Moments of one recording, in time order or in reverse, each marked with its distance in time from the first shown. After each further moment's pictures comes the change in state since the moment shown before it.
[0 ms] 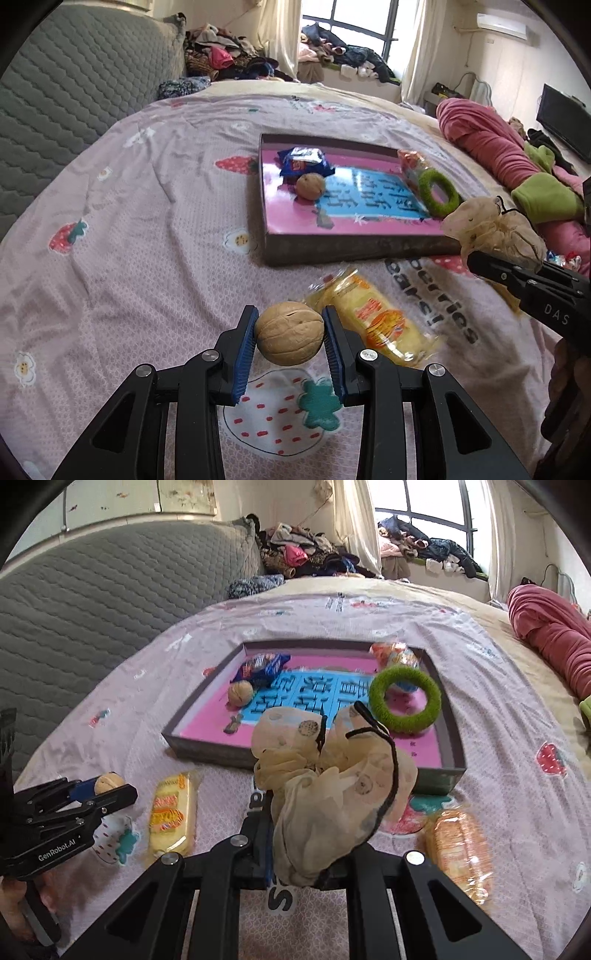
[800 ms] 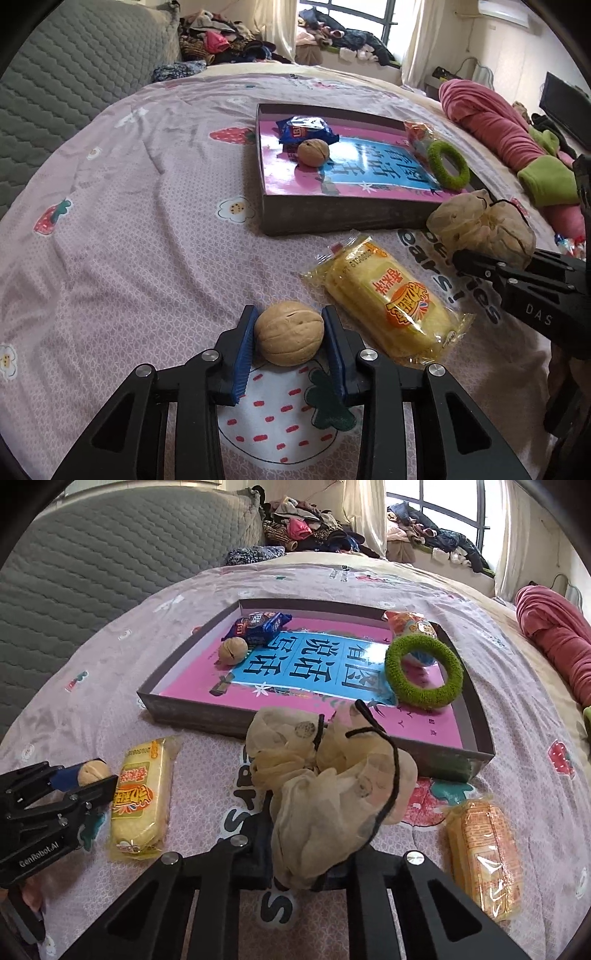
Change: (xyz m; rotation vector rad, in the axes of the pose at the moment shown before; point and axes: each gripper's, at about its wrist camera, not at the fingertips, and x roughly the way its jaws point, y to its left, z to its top) left arm 0.031 0.003 -0.014 0.013 0.067 0.009; right arm 0.043 0.010 -0.013 -0.060 0.111 -0.057
